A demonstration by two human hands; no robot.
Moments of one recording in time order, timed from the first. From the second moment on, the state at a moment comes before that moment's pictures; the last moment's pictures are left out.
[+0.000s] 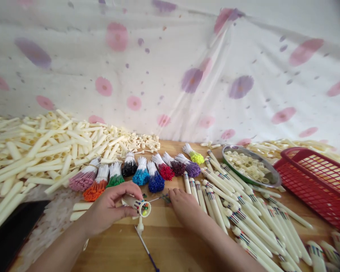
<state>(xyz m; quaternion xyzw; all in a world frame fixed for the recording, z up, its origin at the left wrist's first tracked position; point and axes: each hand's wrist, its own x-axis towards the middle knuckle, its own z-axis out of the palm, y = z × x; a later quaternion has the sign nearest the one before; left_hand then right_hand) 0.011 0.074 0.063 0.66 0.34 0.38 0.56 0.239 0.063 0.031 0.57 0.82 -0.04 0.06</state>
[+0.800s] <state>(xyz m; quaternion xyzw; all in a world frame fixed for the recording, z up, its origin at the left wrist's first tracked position) 0.010 0.074 0.058 0.73 0.34 0.36 0.48 0.261 0.021 0.109 0.36 0.90 0.01 -0.25</state>
